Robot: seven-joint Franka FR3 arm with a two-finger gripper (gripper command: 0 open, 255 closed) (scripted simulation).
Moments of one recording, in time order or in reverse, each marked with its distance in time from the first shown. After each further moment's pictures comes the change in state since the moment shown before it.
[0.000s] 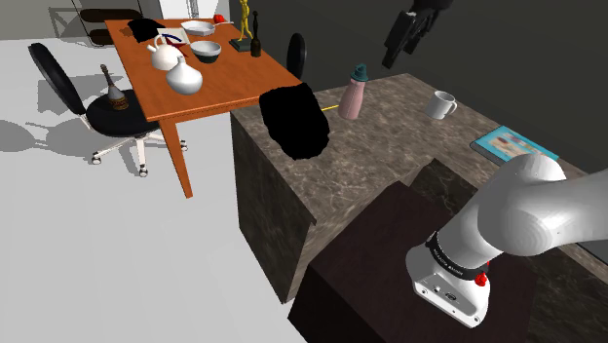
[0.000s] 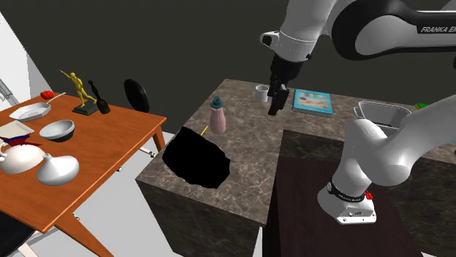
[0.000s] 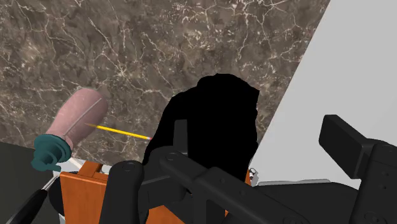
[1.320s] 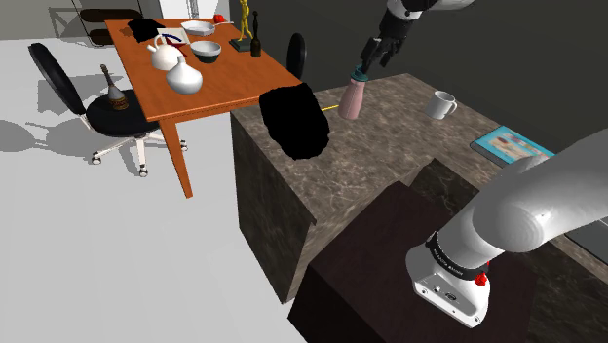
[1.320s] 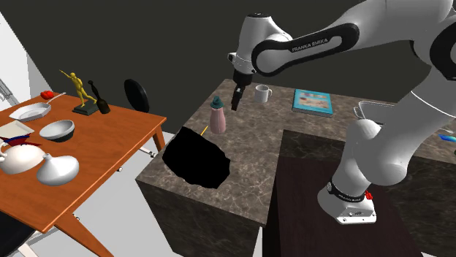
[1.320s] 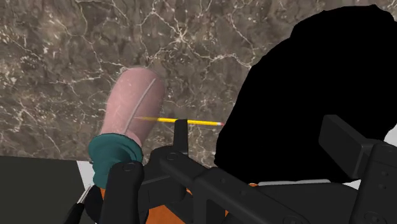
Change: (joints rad) arm -0.099 0.460 -0.280 0.070 -0.012 0.453 -0.160
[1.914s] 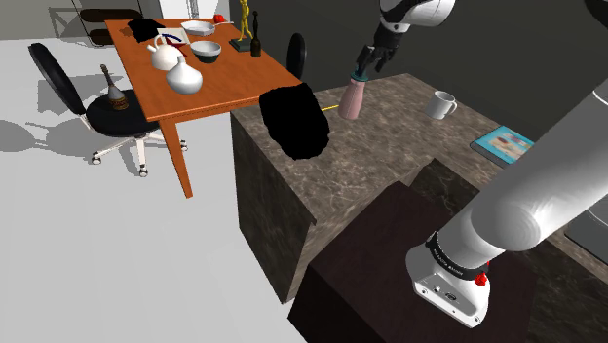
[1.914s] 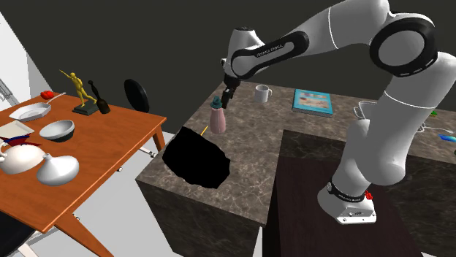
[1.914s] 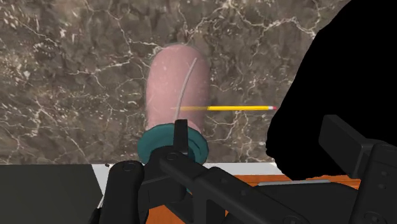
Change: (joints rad) arm -0.030 0.304 -0.114 0.173 0.152 0.136 -0.144
